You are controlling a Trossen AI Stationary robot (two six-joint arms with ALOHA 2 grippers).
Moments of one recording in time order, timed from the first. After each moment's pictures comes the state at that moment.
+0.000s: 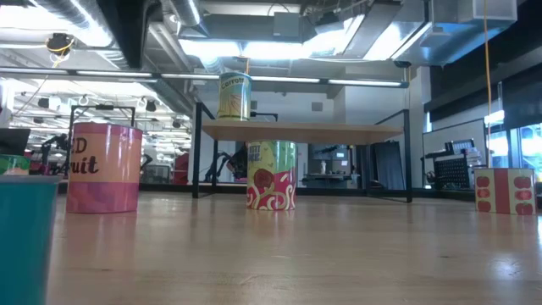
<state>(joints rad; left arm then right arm) -0.39 1.71 1.55 -1.34 -0.23 -0.76 0.22 1.31 1.73 -1.35 0.46 0.39</state>
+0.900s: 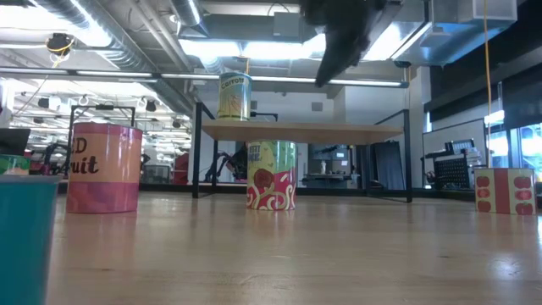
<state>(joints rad) -0.37 1.50 1.82 -1.48 -0.56 -0.97 -0.05 1.58 1.38 -0.79 0.18 0.10</state>
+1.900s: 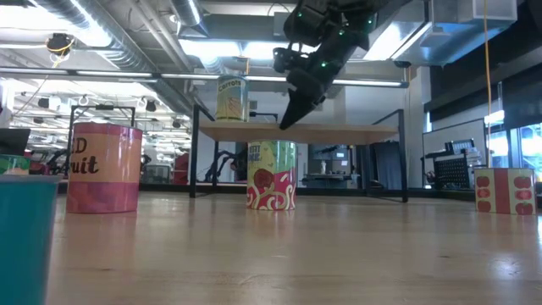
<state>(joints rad) -0.36 1.45 1.82 -1.49 -0.65 -0.99 -0.29 1.80 1.38 -0.47 0.08 -0.22</state>
